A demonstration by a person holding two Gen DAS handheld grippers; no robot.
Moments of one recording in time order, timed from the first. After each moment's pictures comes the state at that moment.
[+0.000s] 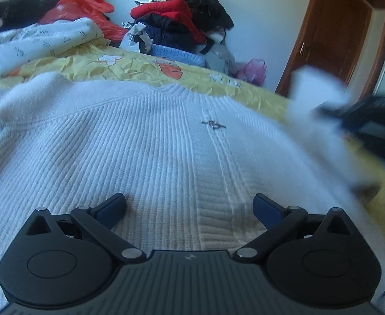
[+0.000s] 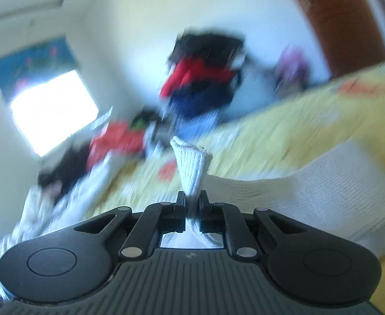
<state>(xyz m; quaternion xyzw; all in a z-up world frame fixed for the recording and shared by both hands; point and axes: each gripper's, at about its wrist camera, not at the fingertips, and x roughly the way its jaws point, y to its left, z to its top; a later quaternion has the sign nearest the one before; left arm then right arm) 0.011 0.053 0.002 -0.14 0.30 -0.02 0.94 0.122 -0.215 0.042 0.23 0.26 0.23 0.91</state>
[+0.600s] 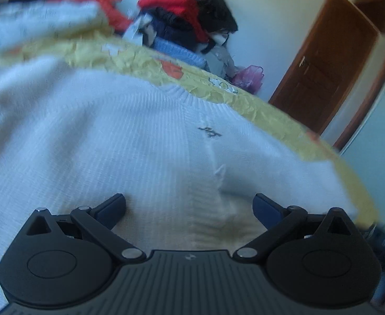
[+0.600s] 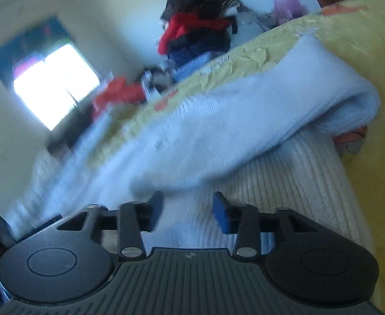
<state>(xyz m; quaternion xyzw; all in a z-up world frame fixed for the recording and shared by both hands) 0.022 0.070 0.013 -0.23 0.32 -0.05 0.92 0.056 -0.267 -0.011 0.30 0.30 0.24 0.87</state>
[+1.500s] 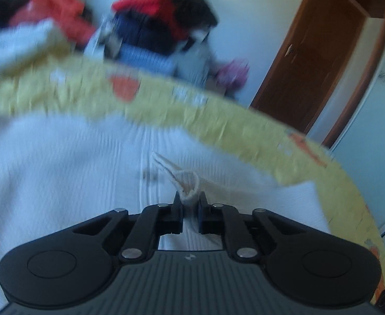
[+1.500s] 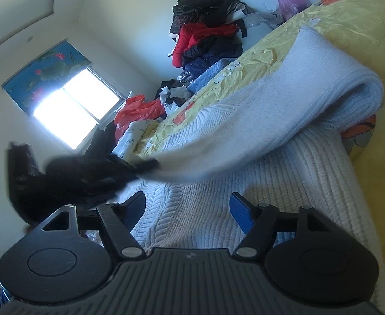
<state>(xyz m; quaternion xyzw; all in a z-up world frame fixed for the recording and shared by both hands) 0.095 0.005 0.073 -0.15 0.30 -0.06 0.94 0.058 -0.271 -0.017 0.33 0.29 0.28 0.85</state>
